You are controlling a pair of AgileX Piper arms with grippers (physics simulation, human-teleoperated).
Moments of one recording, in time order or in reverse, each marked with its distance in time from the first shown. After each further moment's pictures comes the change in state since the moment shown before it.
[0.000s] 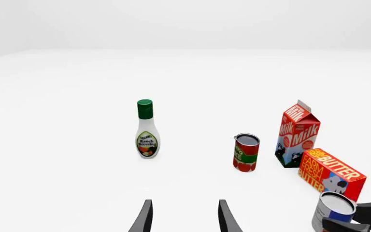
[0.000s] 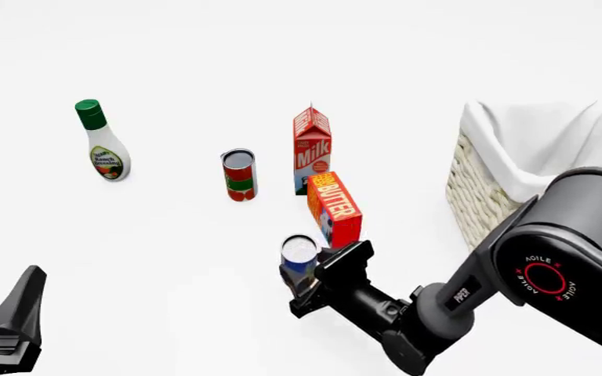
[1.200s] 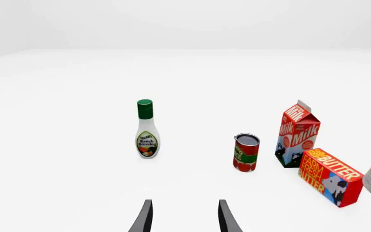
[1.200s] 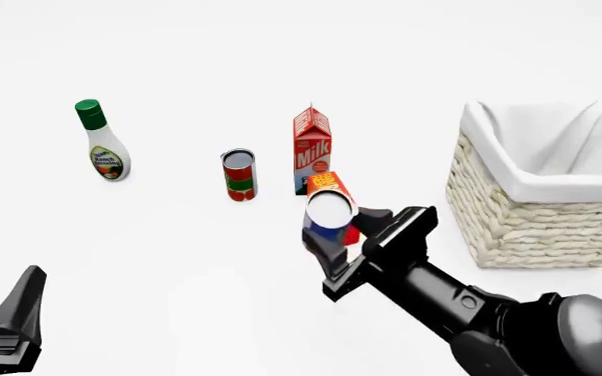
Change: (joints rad) left arm 0.000 0.000 0.000 0.000 0.000; right arm 0.005 -0.562 0.202 0.169 -0.080
